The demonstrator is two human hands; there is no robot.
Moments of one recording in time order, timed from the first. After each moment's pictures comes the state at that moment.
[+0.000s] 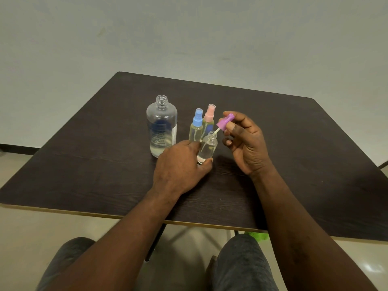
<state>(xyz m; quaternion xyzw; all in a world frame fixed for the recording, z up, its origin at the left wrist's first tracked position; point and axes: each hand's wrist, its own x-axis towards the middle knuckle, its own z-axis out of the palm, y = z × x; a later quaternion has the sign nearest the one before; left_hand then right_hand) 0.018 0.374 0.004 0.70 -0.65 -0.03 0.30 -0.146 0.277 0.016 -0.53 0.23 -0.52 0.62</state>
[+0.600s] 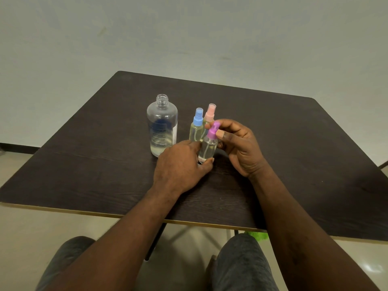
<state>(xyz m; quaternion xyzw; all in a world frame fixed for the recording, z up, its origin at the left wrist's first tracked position) 0.020 0.373 0.003 0.68 -0.66 -0.03 0.30 -0.142 0.279 0.009 -0.60 0.22 -0.45 0.62</state>
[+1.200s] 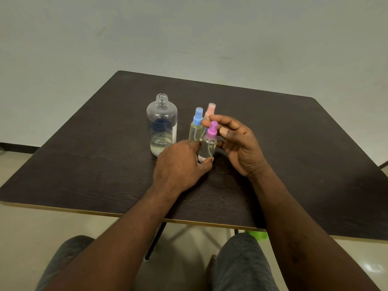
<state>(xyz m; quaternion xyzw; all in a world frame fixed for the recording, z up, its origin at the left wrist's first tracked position) 0.020 0.371 0.001 0.69 -0.65 -0.04 0.30 -0.142 0.282 0.014 -0.60 0.21 -0.44 0.63</state>
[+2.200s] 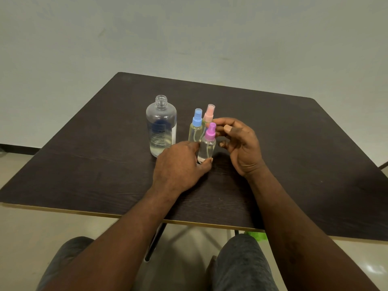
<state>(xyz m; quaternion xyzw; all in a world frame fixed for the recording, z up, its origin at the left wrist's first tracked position) 0.019 0.373 0.002 0.70 -0.65 -0.04 0.30 -0.140 0.279 0.011 -0.60 0.26 -0.49 0.58</state>
